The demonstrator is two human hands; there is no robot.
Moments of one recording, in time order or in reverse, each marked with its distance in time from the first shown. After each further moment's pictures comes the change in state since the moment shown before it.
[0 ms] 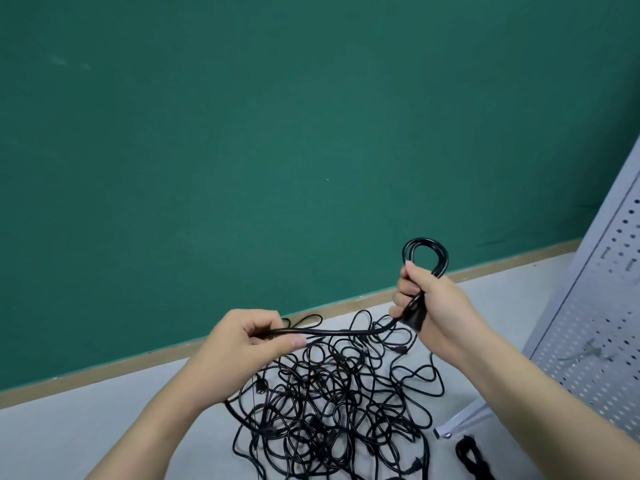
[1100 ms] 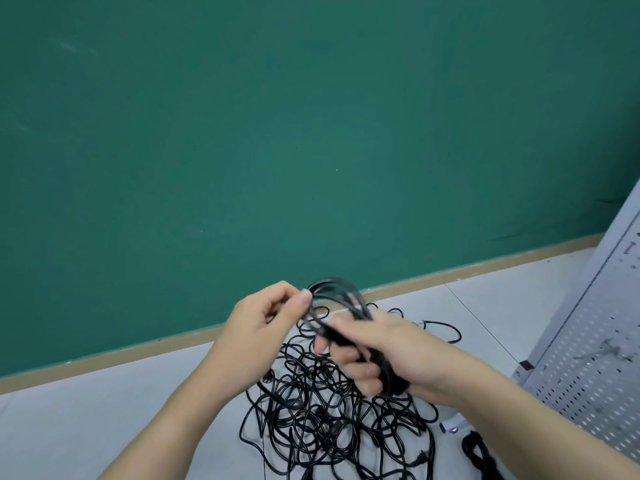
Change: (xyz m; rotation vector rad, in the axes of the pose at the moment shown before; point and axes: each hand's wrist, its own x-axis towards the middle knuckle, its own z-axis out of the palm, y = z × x) left_hand 0.004 0.011 0.016 0.045 0.172 0.076; right_hand -0.052 0.022 0.037 -0.466 -0.704 0.289
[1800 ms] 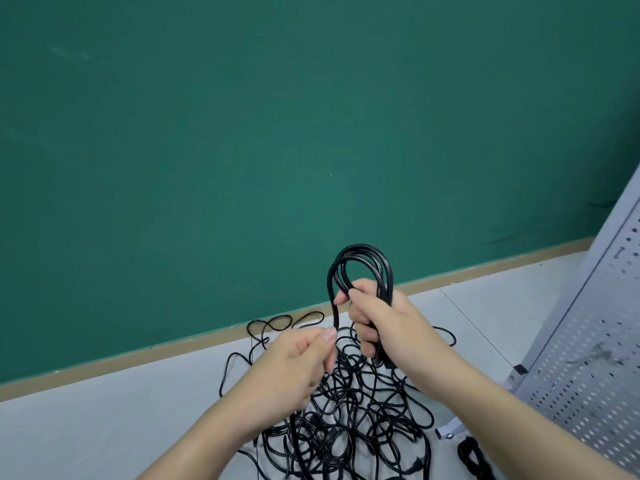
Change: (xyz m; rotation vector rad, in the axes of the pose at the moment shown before) left_hand -0.012 0.003 0.043 -0.287 -0.323 -0.309; right_hand 0.013 0.001 -0.010 -0.104 0.470 -0.281
